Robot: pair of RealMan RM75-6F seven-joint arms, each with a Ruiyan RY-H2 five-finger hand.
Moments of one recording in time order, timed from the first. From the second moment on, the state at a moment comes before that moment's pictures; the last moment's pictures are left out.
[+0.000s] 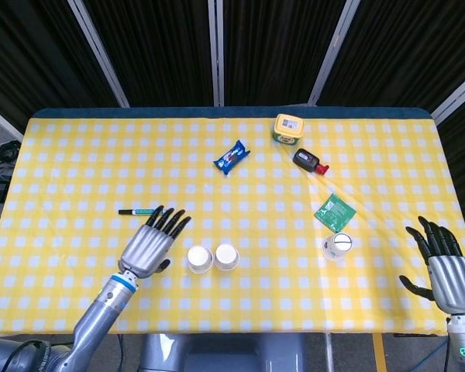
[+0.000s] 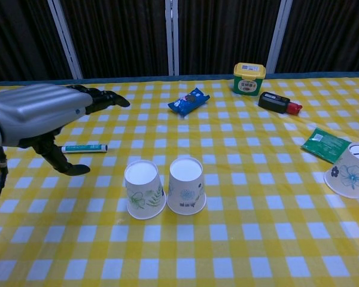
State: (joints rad) left arm -0.70 -1.43 0.04 -1.96 1.09 1.31 0.80; right arm 0.08 -1.09 0.05 -1.61 -1.53 1.47 -0.01
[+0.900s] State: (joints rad) left arm -0.36 -1.17 0.16 -1.88 1.53 1.54 0.46; right arm 0.34 -1.16 0.13 -1.79 -1.09 1.07 -0.39
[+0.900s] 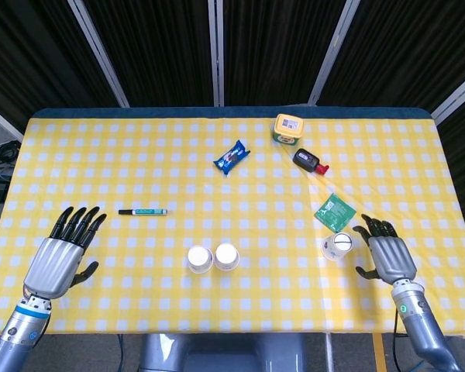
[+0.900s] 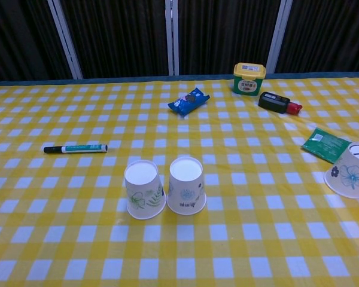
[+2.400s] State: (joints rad) left arm -0.28 -1.14 0.05 -1.89 1.58 1.44 0.44; right arm 0.48 -1.28 0.17 -1.92 -1.08 1.17 -0.49
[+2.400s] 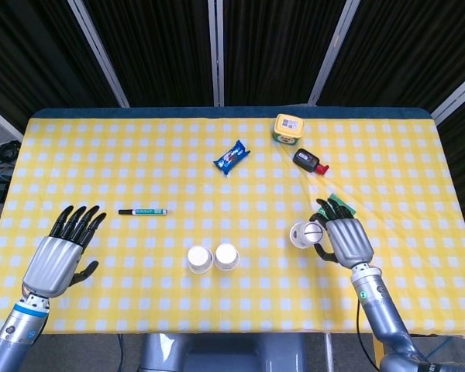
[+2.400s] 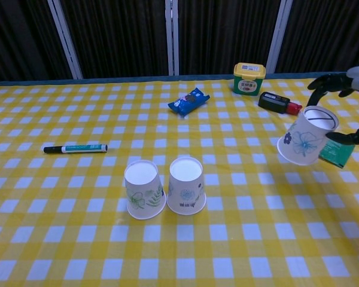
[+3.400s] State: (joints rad) left arm -0.27 -1.12 0.01 -1.89 1.57 1.40 0.39; right arm 0.72 -1.58 0.25 -2.05 -0.94 1.22 -0.75
